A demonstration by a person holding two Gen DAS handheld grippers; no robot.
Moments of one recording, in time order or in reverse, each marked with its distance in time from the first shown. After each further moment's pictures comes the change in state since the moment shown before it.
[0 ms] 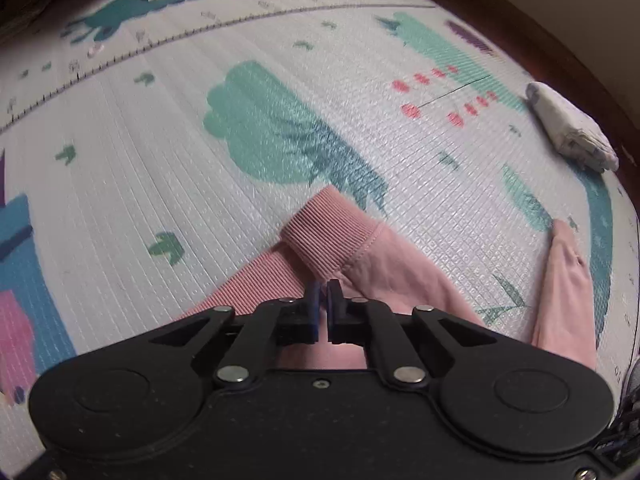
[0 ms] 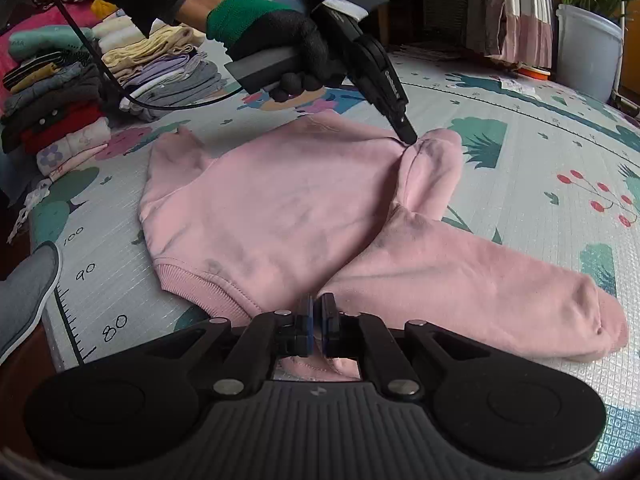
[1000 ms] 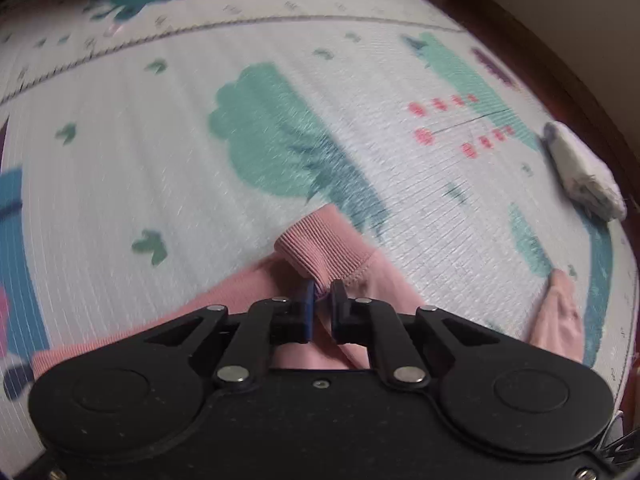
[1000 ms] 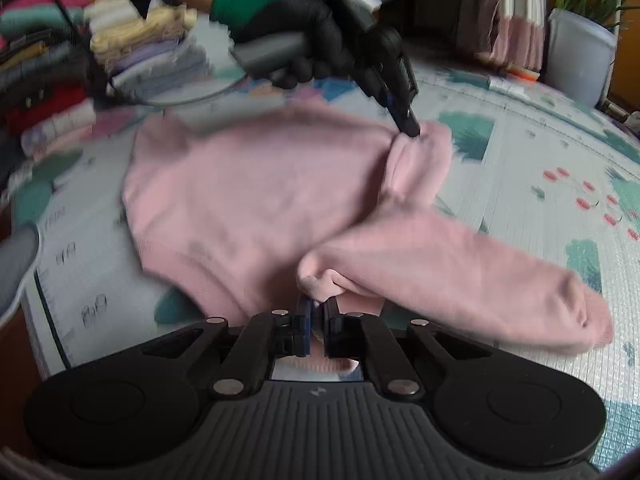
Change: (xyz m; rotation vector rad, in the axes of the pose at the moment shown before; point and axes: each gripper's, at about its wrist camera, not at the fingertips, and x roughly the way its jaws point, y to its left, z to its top) left arm 0.005 -0.009 0.012 -0.122 -0.043 -0.013; right arm -0.003 0.004 -0.004 -0.024 -0.021 -0.064
